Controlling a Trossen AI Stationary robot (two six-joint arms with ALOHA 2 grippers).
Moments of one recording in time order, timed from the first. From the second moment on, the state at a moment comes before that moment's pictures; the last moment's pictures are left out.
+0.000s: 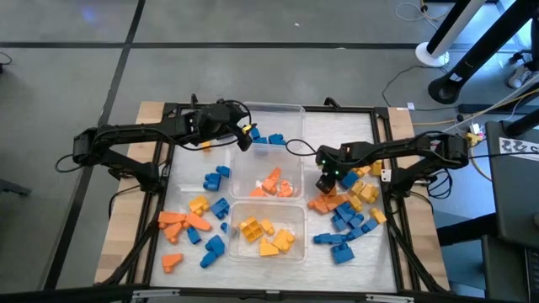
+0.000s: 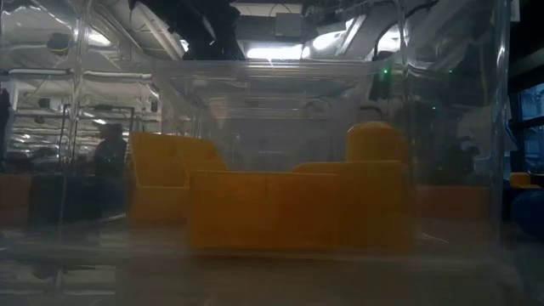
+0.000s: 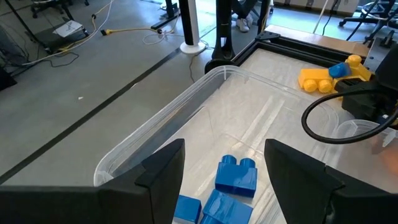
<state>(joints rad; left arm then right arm) 0.27 1.27 1.03 -0.23 -0.38 -0.11 -0.21 1.45 0.69 -0.54 -0.15 0.49</state>
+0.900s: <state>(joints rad) 0.27 1.27 1.03 -0.23 -0.38 -0.11 0.13 1.45 0.92 -0.94 0.07 0.34</state>
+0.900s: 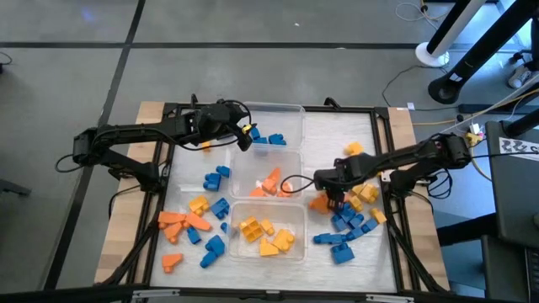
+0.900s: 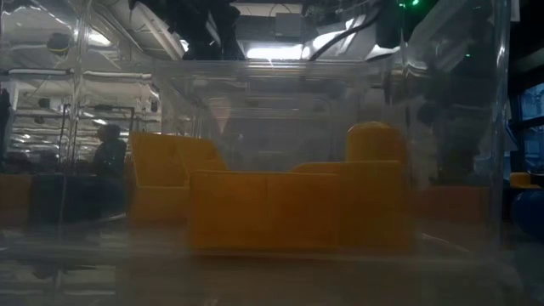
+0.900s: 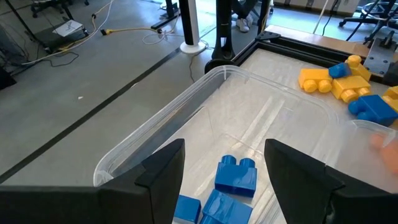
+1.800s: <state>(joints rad) 0.27 1.27 1.03 -0.26 -0.38 -0.11 0.20 1.60 0.92 -0.89 0.18 0.33</state>
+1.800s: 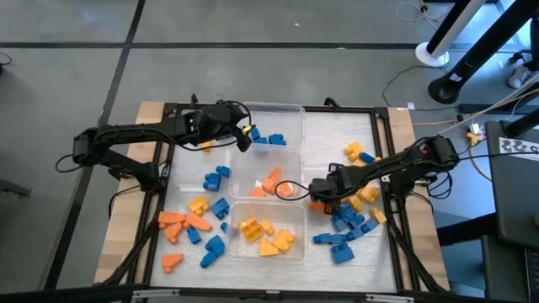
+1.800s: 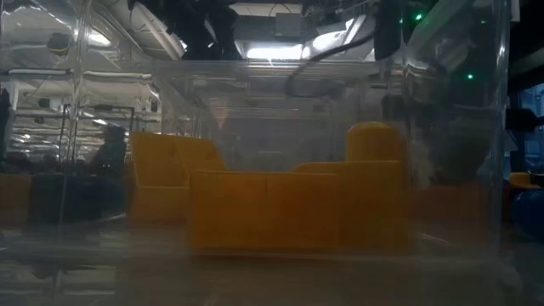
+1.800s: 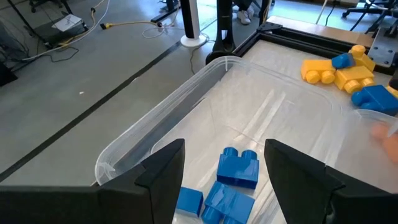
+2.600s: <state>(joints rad) 0.27 1.27 1.03 -0.26 -0.38 -0.11 0.20 1.62 0.92 -0.89 0.33 0.34</state>
